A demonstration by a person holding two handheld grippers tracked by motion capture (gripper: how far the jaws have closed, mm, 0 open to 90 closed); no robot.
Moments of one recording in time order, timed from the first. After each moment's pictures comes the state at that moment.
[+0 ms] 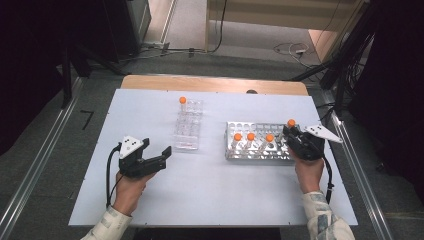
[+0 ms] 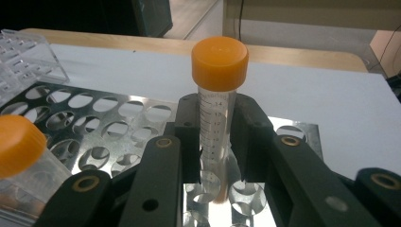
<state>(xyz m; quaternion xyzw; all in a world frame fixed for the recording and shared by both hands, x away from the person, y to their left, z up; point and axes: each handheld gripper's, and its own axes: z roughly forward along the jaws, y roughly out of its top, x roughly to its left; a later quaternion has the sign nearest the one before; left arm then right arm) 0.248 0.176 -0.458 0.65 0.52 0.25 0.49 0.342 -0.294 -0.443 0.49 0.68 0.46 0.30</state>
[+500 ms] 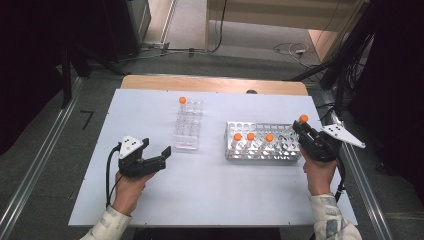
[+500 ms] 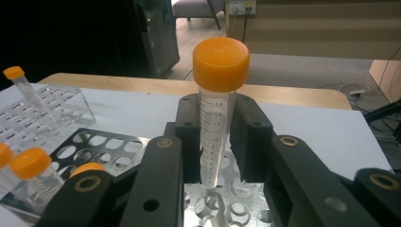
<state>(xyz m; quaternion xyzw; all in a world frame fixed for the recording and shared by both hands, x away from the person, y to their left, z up) 0.249 0.176 -0.458 0.66 0.52 0.25 0.49 0.317 -0.308 -0.408 0.47 0.65 0.51 0.31</state>
